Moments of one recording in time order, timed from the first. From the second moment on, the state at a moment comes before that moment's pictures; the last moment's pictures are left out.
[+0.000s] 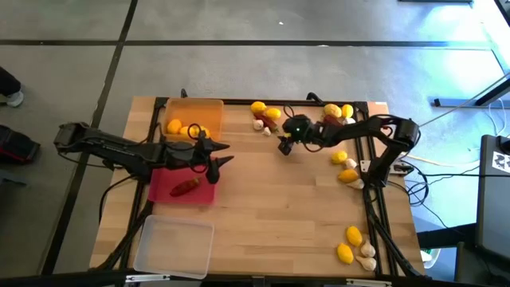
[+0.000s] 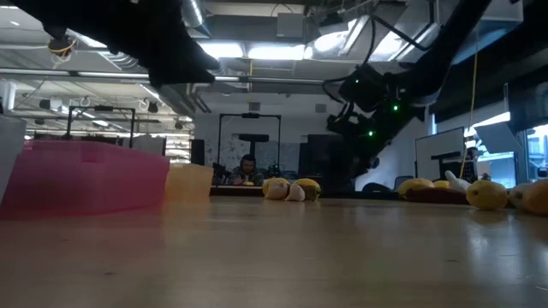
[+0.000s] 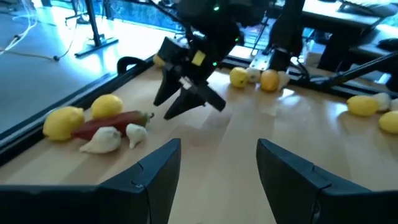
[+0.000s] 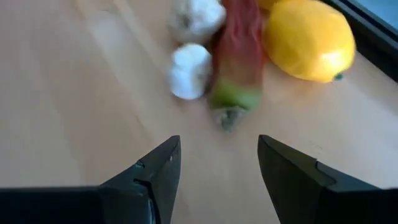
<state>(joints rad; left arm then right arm) -0.07 1.04 0.49 0.23 -0.43 -0.23 -0.43 1.71 0.73 0.24 0.12 0.07</state>
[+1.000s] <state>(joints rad) -0.02 1.14 0.49 0.27 -0.43 -0.23 -0.43 1.81 0.73 0.42 0.18 -0.11</state>
